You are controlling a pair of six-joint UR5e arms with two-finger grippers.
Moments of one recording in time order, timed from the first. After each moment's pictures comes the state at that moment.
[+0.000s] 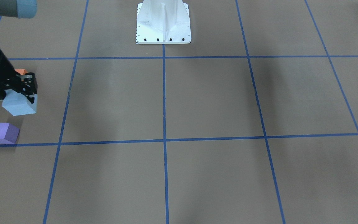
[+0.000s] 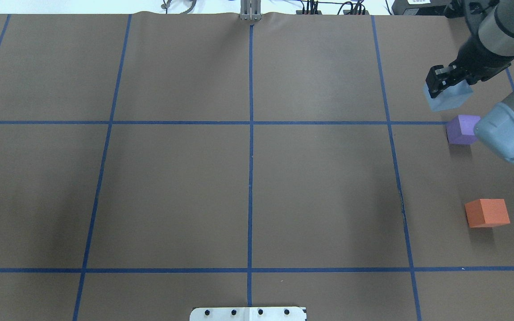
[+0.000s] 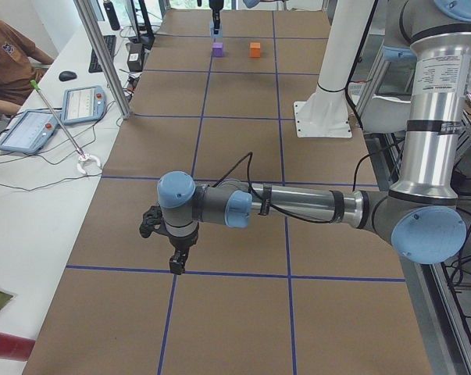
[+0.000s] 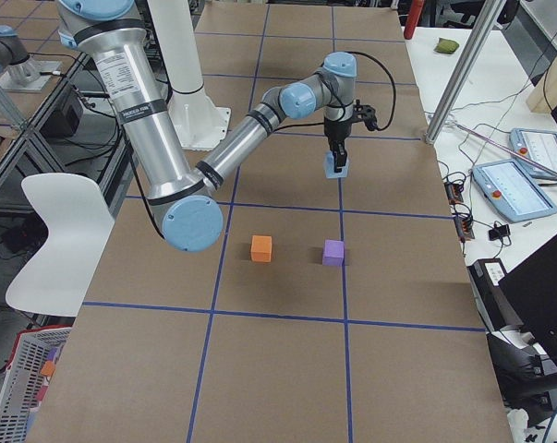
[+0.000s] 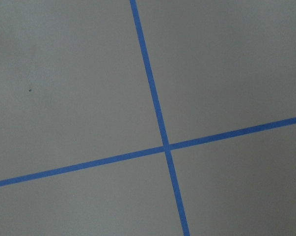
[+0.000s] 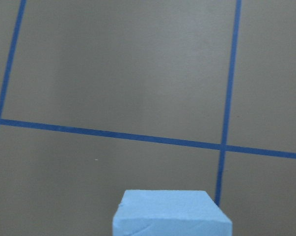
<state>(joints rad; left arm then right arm) -1.54 -1.61 -1.60 -1.62 -2.28 0.11 1.08 -1.22 1.96 -1.85 2.11 0.48</state>
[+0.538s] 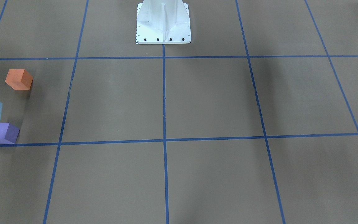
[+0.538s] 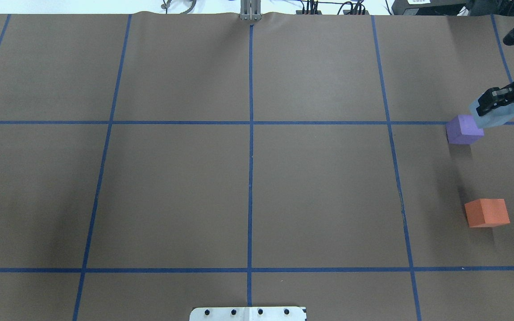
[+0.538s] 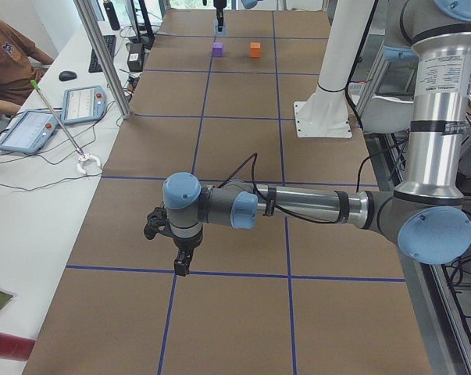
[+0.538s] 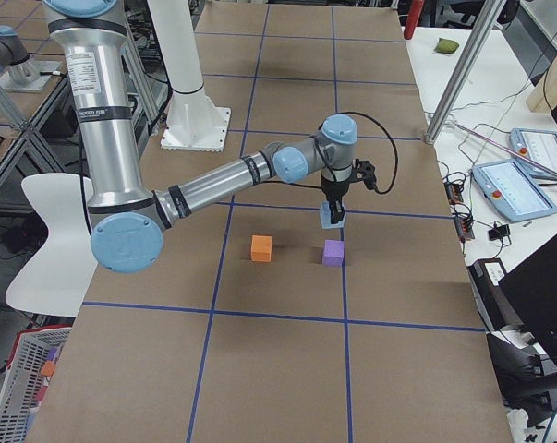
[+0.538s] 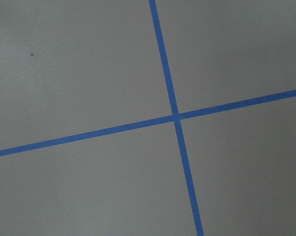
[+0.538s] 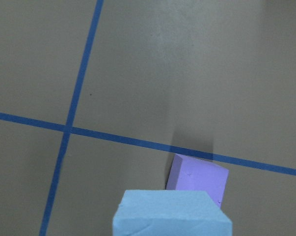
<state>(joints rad) -1.54 -1.59 -1.62 -1.62 -2.27 0.10 1.18 -1.48 1.84 -1.52 2.20 0.42</state>
